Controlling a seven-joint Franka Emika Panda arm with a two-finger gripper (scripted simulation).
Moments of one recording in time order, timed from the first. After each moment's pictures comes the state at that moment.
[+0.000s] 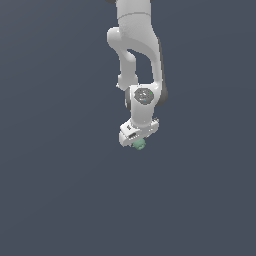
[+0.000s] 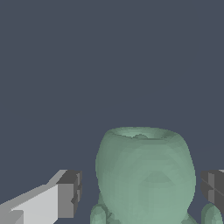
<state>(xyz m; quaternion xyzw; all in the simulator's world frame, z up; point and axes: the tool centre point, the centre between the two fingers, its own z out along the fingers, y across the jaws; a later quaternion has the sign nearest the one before) -0.060 0.054 0.046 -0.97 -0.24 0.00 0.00</state>
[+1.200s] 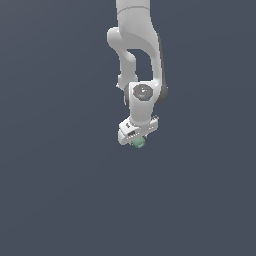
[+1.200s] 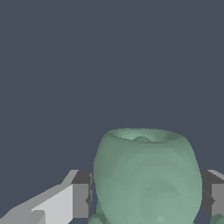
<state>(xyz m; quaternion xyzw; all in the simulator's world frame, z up) -0.058 0.050 0.061 -0.97 -0.24 0.00 0.00</state>
